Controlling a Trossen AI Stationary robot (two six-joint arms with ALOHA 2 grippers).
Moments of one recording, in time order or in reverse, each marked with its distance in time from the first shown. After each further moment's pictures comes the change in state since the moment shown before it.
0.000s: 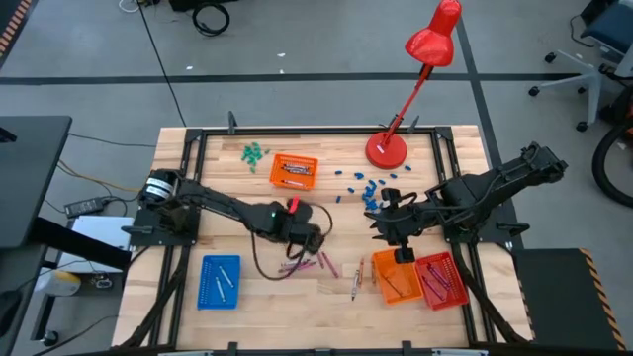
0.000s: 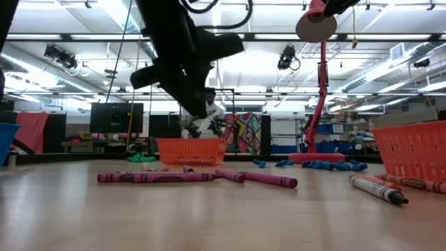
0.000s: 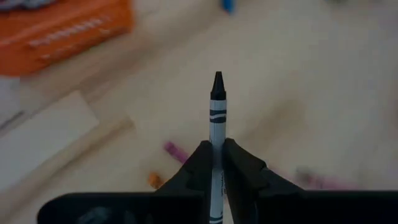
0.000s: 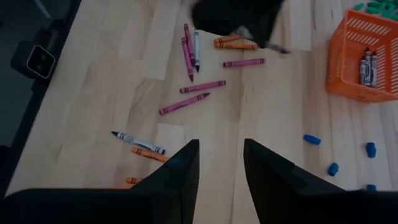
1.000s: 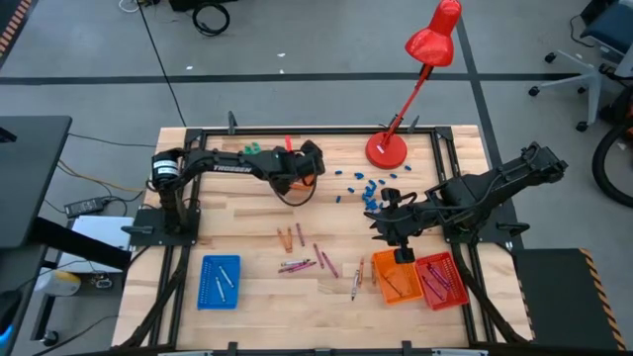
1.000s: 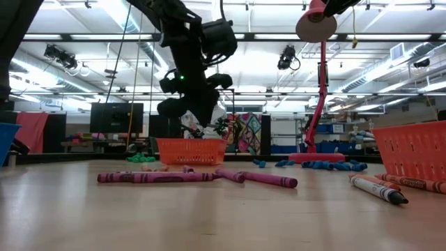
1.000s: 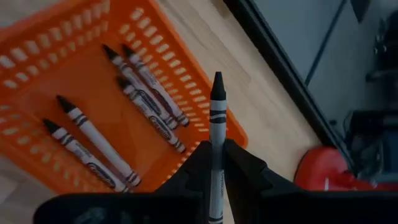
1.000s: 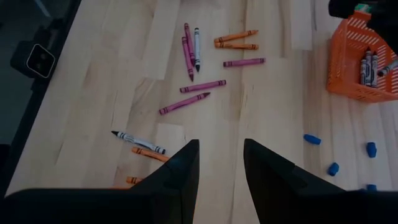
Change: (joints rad) left arm 0.433 0.026 0.001 0.165 -0.127 -0.909; right arm -0.001 0.000 0.000 0.000 -0.001 -0.003
